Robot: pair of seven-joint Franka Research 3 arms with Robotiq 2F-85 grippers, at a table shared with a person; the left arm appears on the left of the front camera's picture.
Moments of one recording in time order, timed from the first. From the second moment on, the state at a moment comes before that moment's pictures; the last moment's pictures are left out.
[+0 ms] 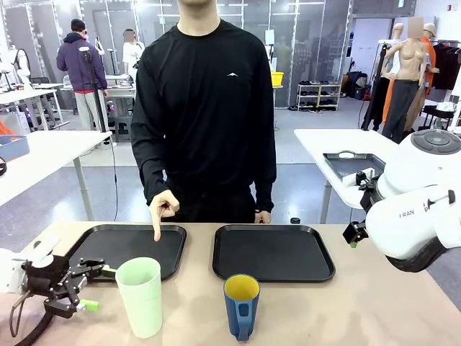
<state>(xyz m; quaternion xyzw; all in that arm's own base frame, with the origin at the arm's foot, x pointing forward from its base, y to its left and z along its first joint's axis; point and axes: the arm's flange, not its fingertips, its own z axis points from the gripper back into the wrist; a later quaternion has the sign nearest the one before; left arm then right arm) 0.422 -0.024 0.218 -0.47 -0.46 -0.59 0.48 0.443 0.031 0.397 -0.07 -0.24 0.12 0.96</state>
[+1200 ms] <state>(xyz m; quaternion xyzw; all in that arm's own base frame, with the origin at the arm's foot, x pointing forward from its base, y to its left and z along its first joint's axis) 0.424 -0.070 0.216 -0.54 -0.43 -0.57 0.45 0.443 0.031 0.397 -0.07 -0.24 0.12 0.96</state>
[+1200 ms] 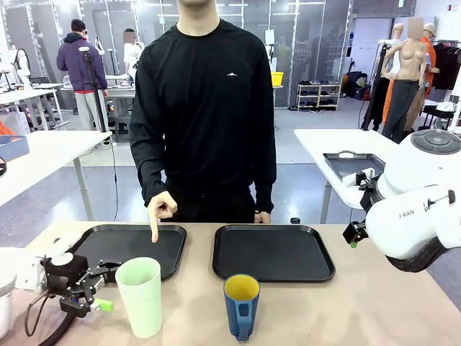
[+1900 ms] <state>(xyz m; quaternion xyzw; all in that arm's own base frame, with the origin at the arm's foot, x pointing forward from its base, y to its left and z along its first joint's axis) 0.430 -0.113 0.210 -0.56 -0.40 -0.58 0.44 0.443 0.031 0.397 -0.07 -0.24 0.12 0.96</state>
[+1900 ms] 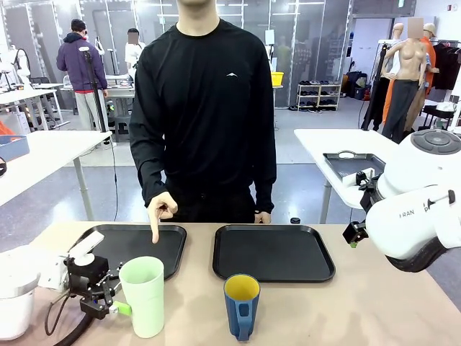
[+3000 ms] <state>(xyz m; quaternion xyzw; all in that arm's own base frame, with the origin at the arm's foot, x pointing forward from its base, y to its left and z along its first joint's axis) 0.423 -0.132 0.209 -0.58 -0.38 -0.59 0.42 0.443 0.031 0.397 -0.07 -0.24 0.12 0.96</state>
